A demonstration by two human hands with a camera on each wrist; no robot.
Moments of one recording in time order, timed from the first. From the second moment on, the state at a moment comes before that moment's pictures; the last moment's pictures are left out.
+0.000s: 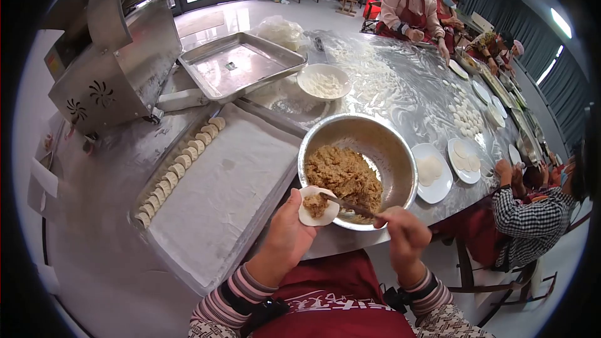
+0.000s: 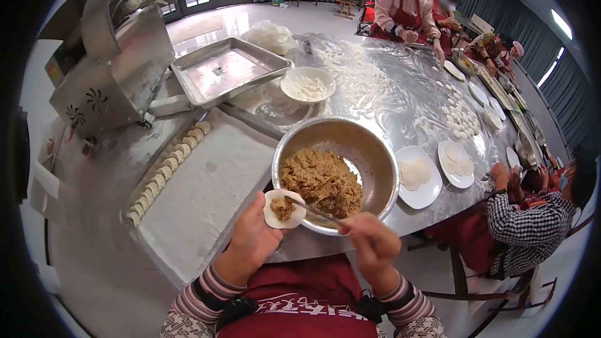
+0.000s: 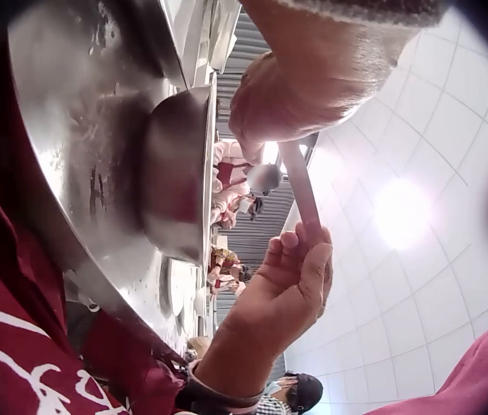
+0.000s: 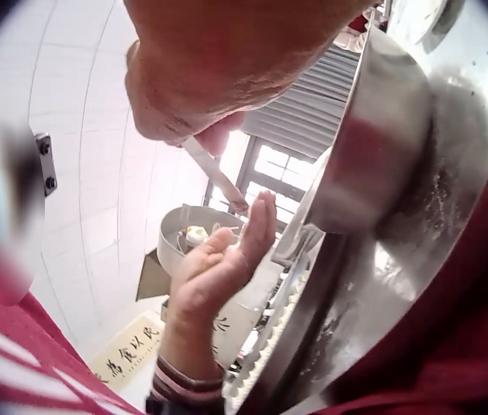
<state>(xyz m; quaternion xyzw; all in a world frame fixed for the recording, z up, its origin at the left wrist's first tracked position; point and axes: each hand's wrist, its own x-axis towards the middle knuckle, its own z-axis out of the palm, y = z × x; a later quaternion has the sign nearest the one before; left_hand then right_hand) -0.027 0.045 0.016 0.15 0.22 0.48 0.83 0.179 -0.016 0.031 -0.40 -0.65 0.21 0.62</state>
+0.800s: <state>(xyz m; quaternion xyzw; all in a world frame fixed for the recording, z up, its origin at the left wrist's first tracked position) -0.001 0.048 0.010 0.16 0.20 0.49 0.83 0.170 -0.035 0.039 -0.32 -0.88 -0.14 0.33</state>
